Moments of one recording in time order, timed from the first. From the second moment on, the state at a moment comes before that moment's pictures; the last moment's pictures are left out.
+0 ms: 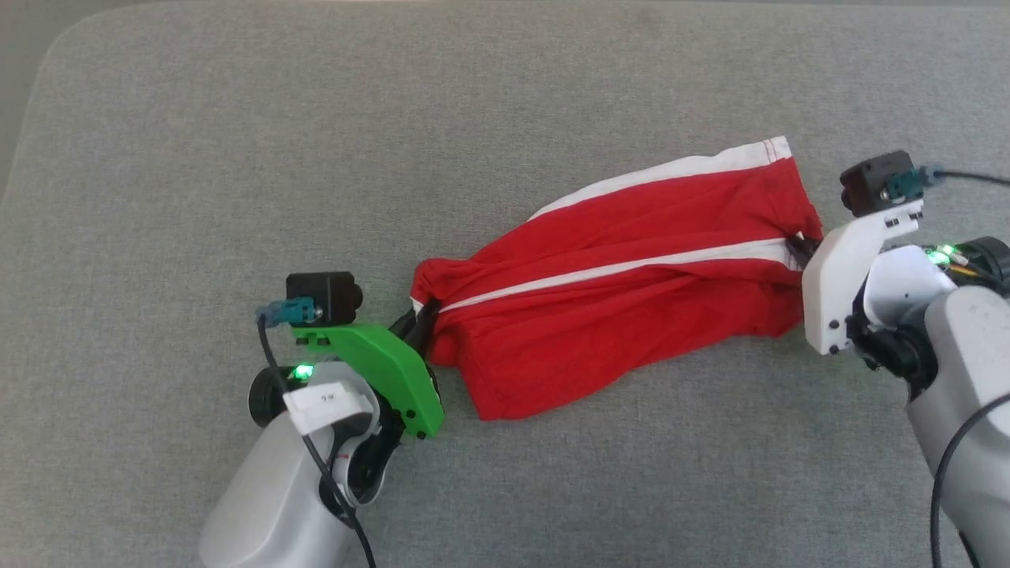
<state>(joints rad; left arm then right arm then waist) -0.36 0.17 -0.38 0.26 -0.65 0.07 0.24 -0.58 -0.32 0.20 0.44 0.32 0.13 0.55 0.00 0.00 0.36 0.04</state>
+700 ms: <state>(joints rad) -0.25 0.17 -0.33 0.20 -0.55 0.07 -0.22 -0.41 -0.31 0.15 0.29 0.32 0.13 0.19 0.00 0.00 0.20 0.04</state>
